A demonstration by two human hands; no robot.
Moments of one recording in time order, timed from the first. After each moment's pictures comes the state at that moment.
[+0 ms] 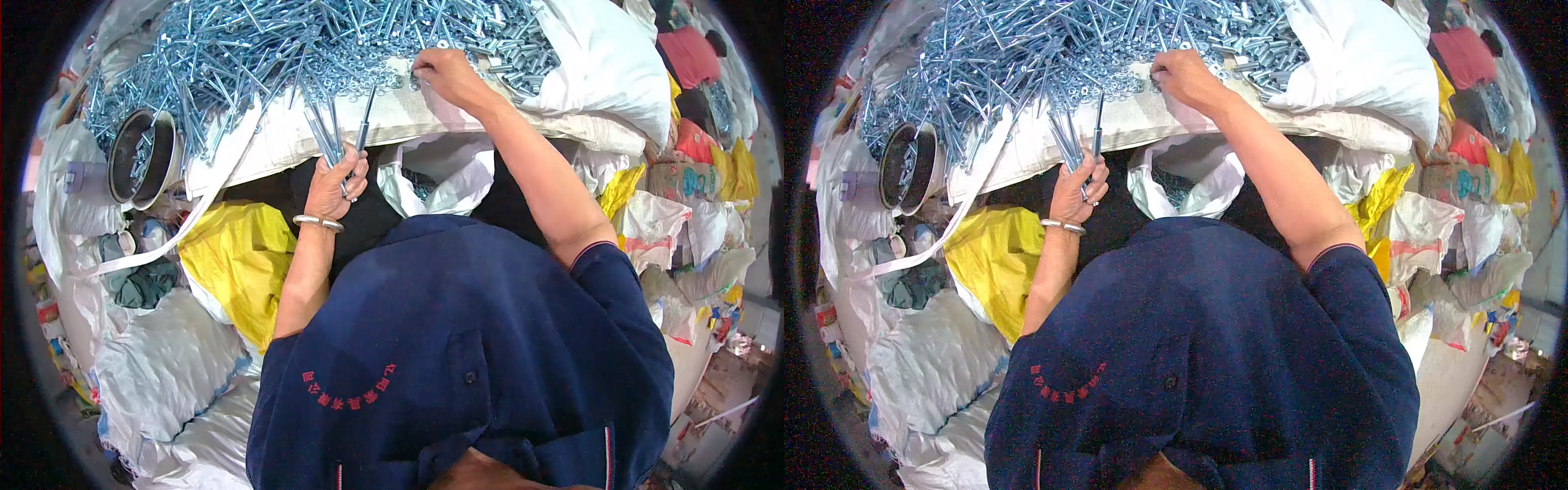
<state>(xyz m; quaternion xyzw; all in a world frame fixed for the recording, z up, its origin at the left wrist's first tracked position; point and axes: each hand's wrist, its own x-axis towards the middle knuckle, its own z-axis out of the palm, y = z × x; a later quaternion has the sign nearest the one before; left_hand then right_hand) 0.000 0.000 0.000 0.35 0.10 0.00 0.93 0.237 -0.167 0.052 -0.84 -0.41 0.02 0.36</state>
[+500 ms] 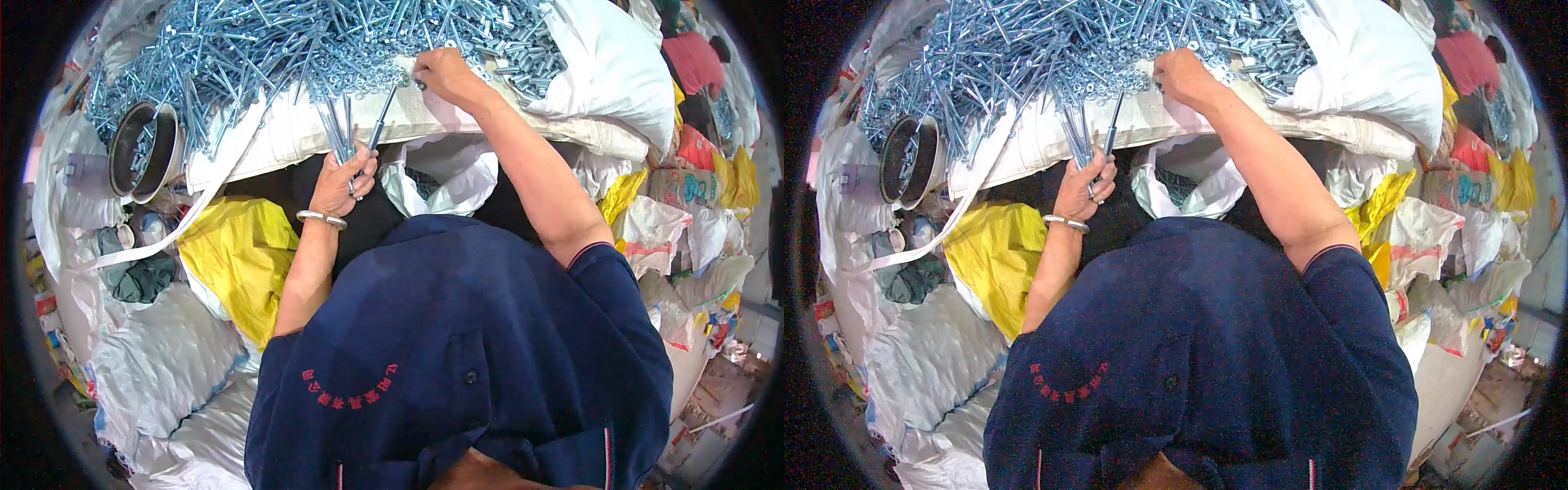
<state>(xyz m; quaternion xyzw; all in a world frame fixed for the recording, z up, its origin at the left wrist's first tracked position) 0.004 0.001 0.002 0.40 0.09 -0.03 0.91 0.241 -0.150 0.044 -0.84 -0.45 -0.01 0.29</state>
